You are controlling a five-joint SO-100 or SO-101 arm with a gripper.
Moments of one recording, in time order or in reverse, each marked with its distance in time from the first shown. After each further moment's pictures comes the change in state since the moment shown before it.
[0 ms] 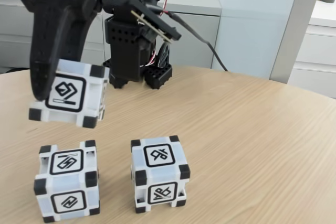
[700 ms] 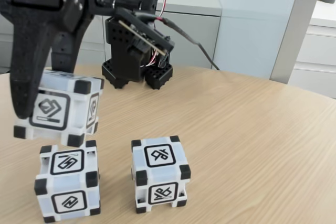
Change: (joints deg) arm 0.0 -10.4 -7.3 0.0 4.5
